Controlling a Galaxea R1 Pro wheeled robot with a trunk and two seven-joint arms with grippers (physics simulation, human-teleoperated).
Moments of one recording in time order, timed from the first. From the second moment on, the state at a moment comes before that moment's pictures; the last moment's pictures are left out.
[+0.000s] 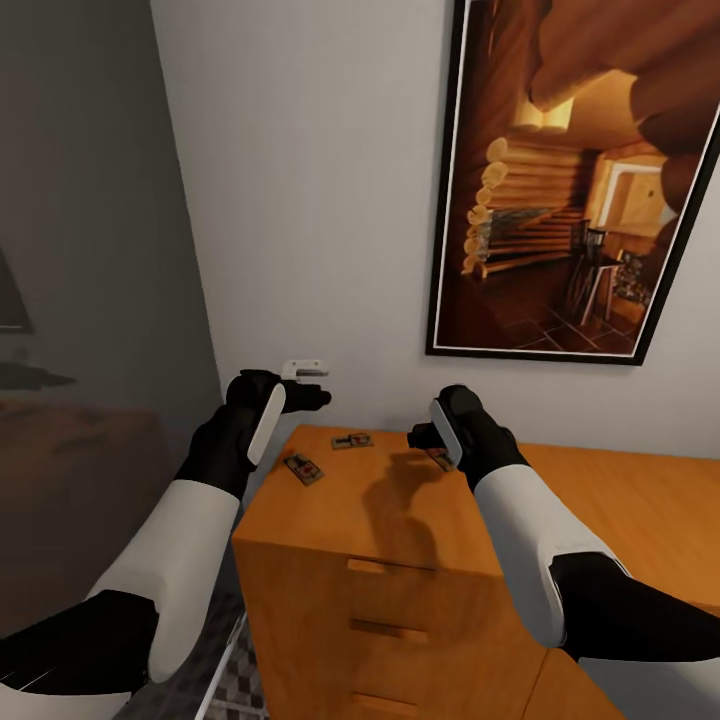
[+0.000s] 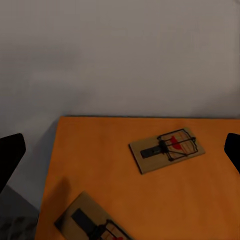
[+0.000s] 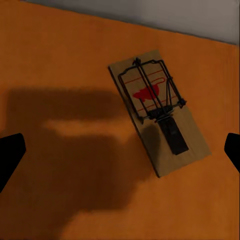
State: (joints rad) left arm -1.03 -0.16 -0.10 -1.00 0.09 0.93 0.07; right arm -1.11 0.17 -0.01 -0.65 0.03 1.04 -0.18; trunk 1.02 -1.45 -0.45
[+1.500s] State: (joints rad) left arm -1.03 -0.16 -0.10 -0.99 0.09 0.93 0.07; right arm -1.11 0.15 -0.01 -0.67 0.02 1.04 -0.11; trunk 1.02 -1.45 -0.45
